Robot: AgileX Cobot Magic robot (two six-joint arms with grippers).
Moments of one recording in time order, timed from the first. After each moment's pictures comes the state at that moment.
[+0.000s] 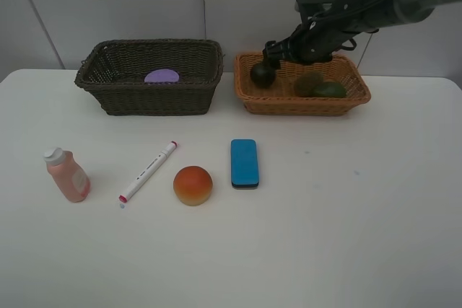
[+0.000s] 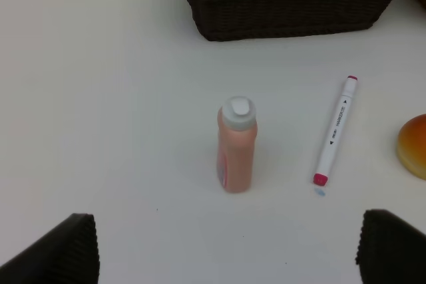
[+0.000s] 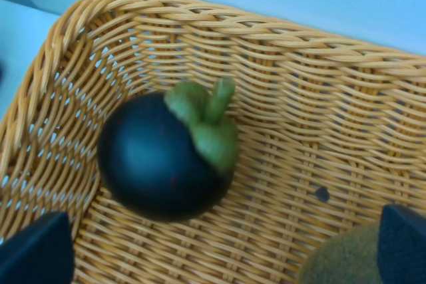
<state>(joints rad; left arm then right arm) -0.05 -0.01 -0.50 -0.01 1.07 -0.03 0.27 2.14 -1.56 0.09 0.33 -0.13</state>
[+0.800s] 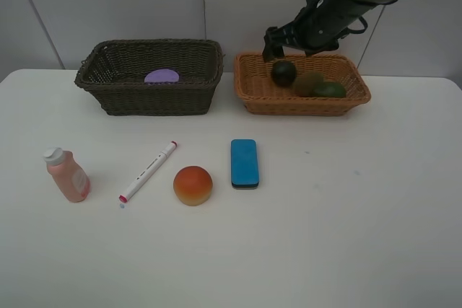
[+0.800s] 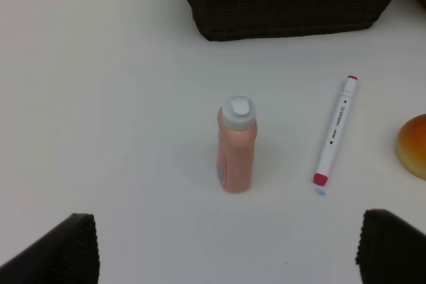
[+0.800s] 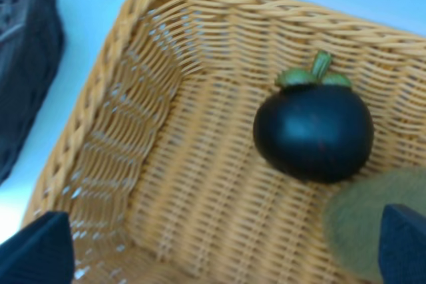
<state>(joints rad) -0.05 -0.01 -0.50 -0.01 1.07 -0.03 0.29 2.02 -1.56 0.11 0.53 -0.15</state>
